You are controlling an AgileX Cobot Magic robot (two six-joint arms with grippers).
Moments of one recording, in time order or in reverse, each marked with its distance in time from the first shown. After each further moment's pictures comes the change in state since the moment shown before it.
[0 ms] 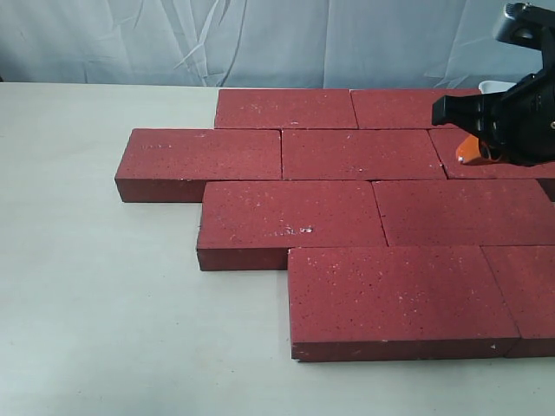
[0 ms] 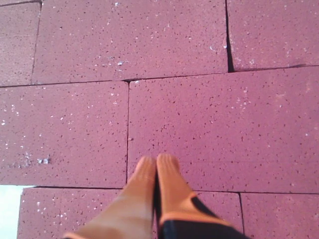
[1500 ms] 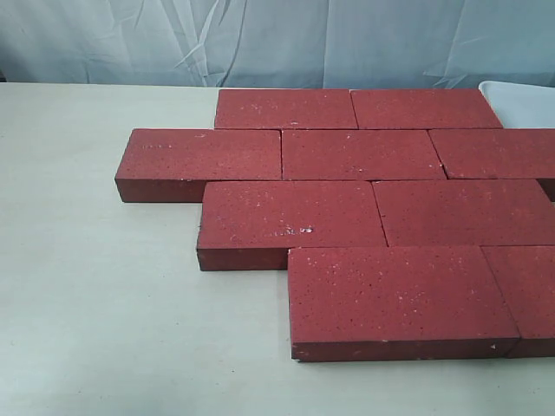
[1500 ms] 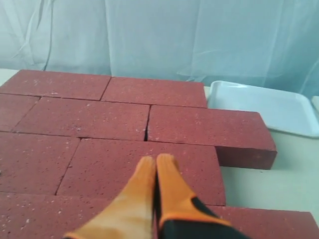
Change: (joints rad) left arm 0.000 0.000 0.000 0.002 0.000 0.000; right arm -0.067 -1.177 0.628 -0.306 -0.180 -0.029
